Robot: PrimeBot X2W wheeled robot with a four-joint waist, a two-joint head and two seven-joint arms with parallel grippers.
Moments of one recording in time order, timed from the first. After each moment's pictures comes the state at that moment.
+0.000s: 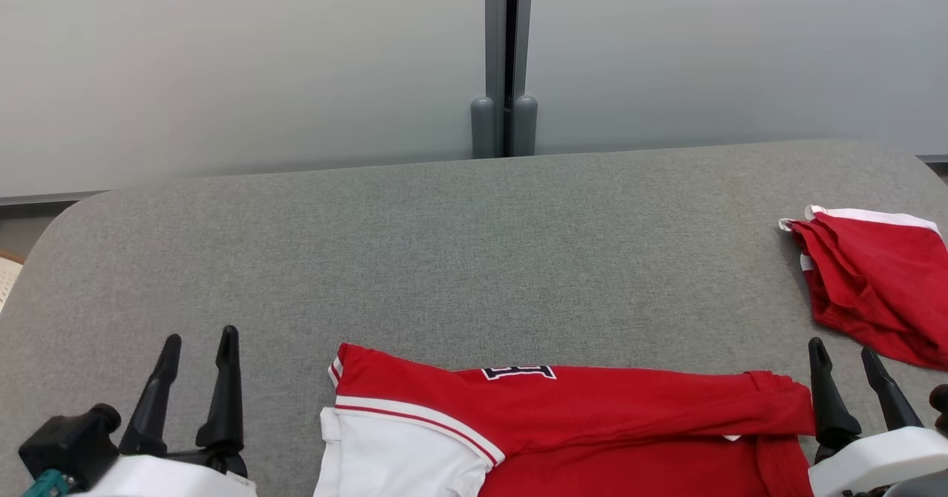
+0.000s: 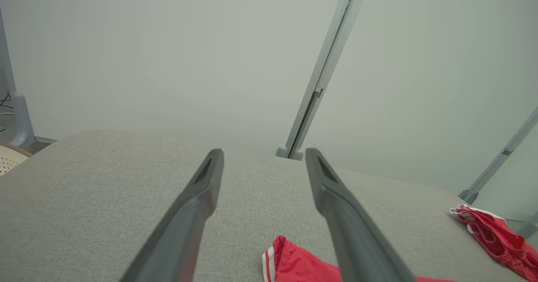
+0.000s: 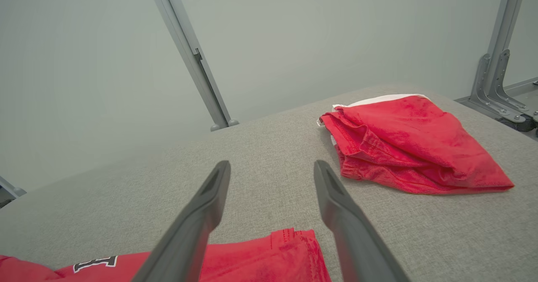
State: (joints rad) left arm 0.05 0.50 -0.37 -0.12 -0.86 0.28 -0.26; right arm 0.02 -0.13 -0.08 0.19 0.40 0.13 0.00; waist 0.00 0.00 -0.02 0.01
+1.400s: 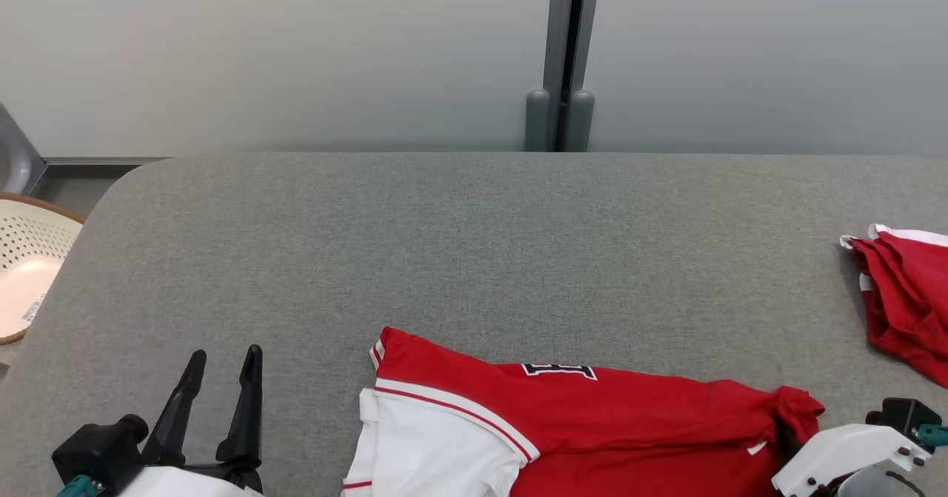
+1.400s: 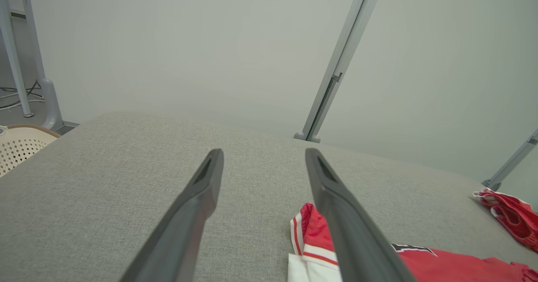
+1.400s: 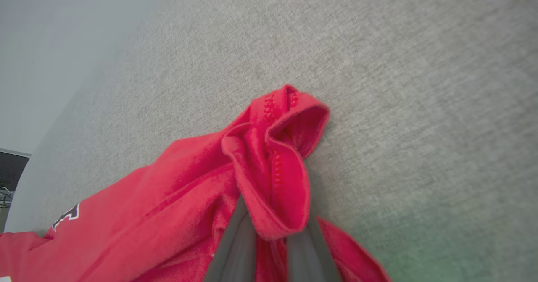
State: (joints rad) left arm 0.07 0.40 -0.33 -0.03 -0.74 0.16 -0.23; right arm -0.21 -0.10 -0.08 0.79 0.65 0.13 0.21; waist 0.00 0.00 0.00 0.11
